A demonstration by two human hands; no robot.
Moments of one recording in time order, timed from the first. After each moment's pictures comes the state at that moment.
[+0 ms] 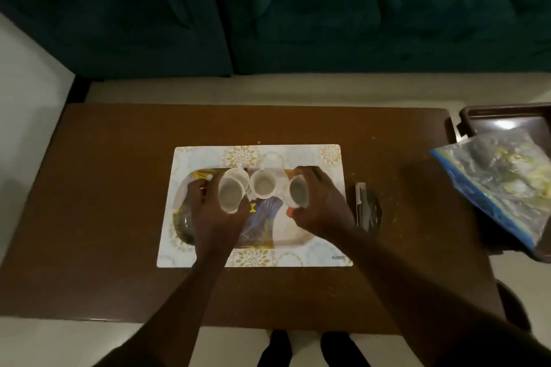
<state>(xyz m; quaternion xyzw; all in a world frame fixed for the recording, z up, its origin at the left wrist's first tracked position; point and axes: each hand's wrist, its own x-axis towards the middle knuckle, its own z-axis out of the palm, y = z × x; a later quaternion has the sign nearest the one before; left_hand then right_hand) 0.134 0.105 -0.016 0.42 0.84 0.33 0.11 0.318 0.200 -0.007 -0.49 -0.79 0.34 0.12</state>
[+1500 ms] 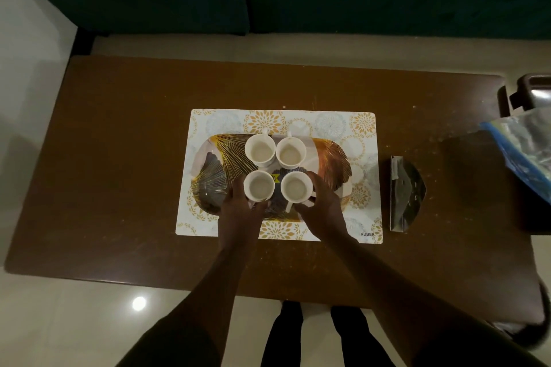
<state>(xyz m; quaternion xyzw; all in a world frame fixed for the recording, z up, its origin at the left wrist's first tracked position) 0.130 0.064 -0.066 0.37 0.84 0.28 0.27 0.278 0.134 -0.072 -0.55 -0.66 0.46 0.21</state>
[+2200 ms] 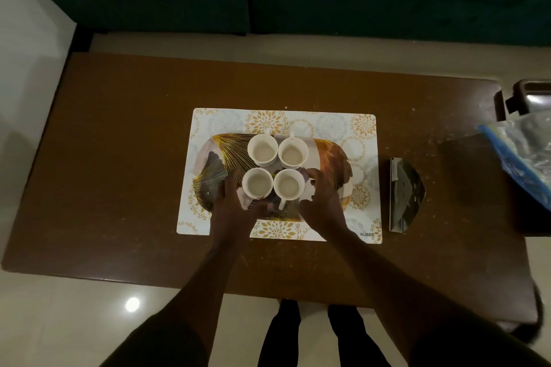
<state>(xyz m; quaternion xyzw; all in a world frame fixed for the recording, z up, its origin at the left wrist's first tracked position) 0.110 0.058 -0.069 0.38 0.84 0.28 0.27 0.270 0.142 -0.065 -0.58 -0.65 0.46 0.14</state>
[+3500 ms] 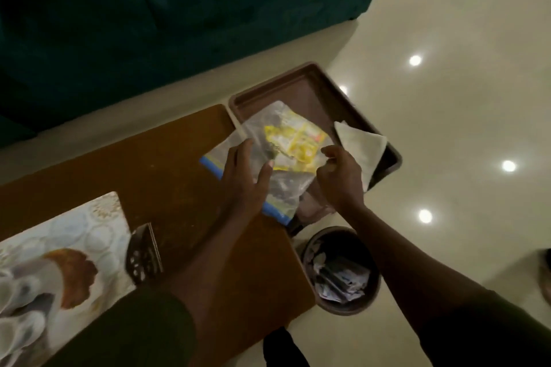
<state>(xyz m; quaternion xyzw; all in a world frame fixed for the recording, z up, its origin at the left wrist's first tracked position) 0.605 0.315 -0.025 0.66 0.61 0.33 0.31 0.789 0.296 -0.008 -0.80 -0.45 0.27 0.30</state>
